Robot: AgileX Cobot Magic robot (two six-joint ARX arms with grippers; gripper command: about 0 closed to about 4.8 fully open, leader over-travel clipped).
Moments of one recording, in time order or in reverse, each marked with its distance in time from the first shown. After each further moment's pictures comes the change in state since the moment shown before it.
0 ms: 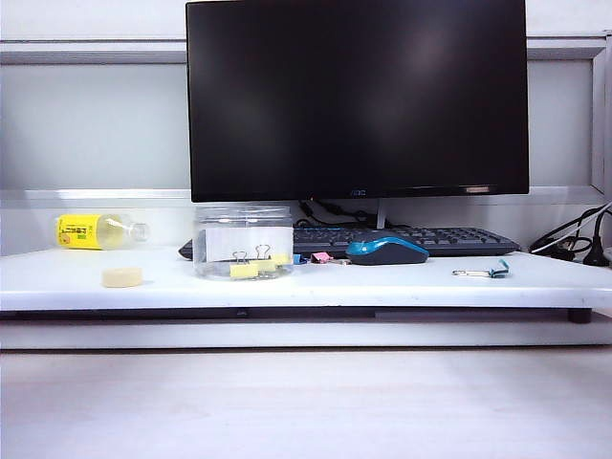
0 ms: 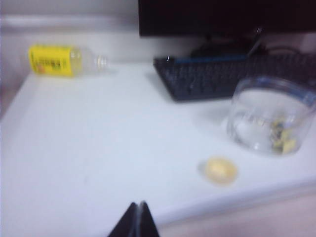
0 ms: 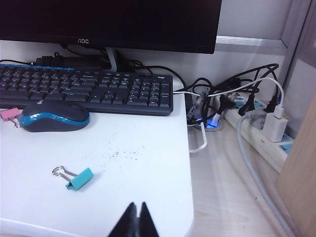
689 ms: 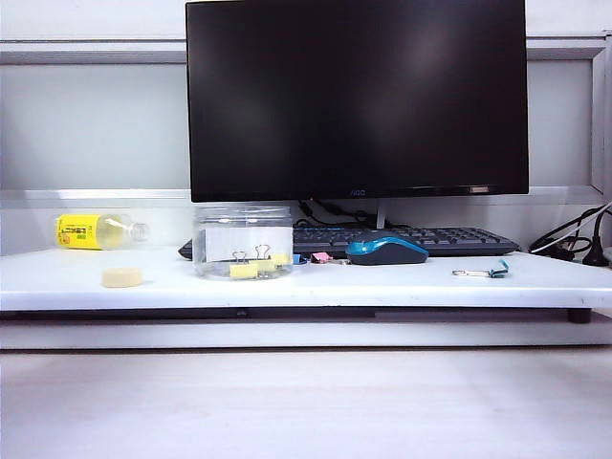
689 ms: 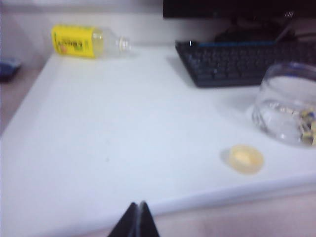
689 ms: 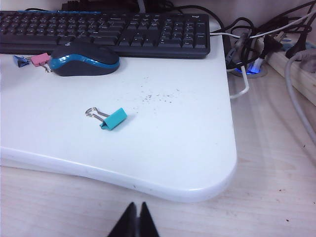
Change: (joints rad) left arm 0.000 0.000 0.000 -0.050 -0.075 -0.001; right arm 0.001 0.001 0.000 -0.184 -0.111 0.105
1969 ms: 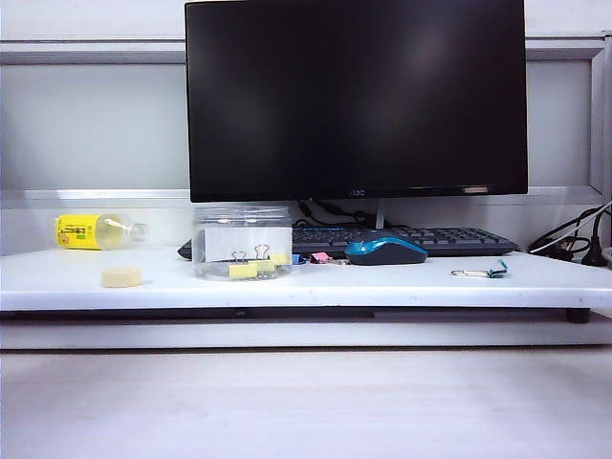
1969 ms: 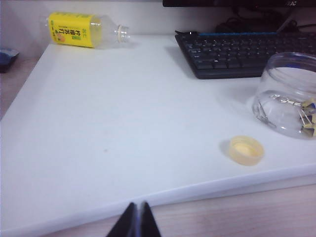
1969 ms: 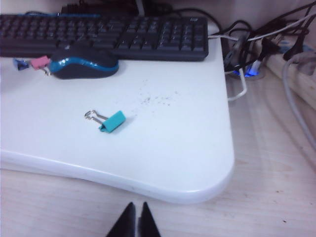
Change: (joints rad) left arm 0.000 0.000 0.001 -0.029 0.000 0.000; right arm -0.009 -0.010 0.000 0.001 -0.001 0.000
